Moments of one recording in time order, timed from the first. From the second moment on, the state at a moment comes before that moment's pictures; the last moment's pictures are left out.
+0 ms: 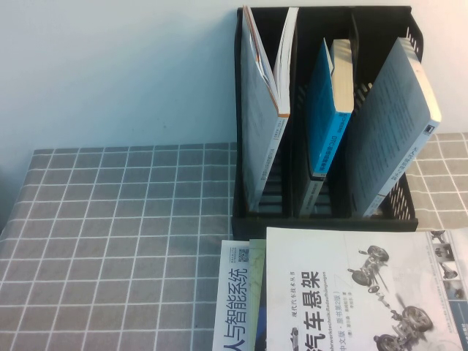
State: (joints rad) right arm -0.02 -0.01 0.02 0.08 0.40 -0.41; left arm 0.02 -0.01 0.01 -0.13 0.38 -0.03
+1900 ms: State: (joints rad) right arm -0.02 -0.01 0.02 0.08 0.40 -0.41; left arm 0.02 -0.01 0.01 -0.13 0.38 -0.03
